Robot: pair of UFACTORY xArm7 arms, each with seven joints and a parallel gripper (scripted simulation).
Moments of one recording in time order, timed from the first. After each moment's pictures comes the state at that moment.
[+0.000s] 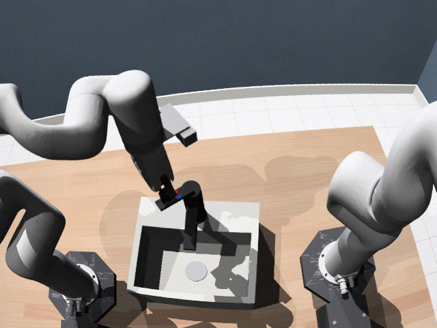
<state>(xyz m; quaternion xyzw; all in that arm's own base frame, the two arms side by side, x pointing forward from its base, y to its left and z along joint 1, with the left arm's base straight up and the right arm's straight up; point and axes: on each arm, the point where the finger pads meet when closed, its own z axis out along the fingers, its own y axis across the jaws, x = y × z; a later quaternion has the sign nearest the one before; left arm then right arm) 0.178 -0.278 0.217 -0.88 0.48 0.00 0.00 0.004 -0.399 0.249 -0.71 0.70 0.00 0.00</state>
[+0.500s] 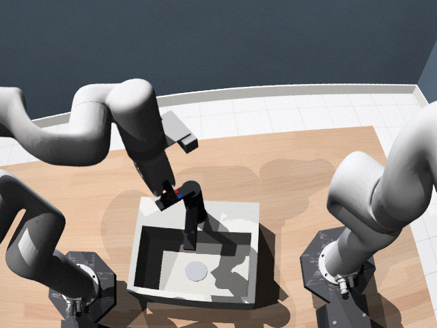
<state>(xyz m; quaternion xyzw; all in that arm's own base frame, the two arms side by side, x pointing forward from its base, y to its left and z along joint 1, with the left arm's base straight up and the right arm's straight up) 0.178 -0.278 0.198 -0.88 0.48 0.00 0.00 0.004 -0.399 0.249 -0.71 0.70 0.00 0.00</state>
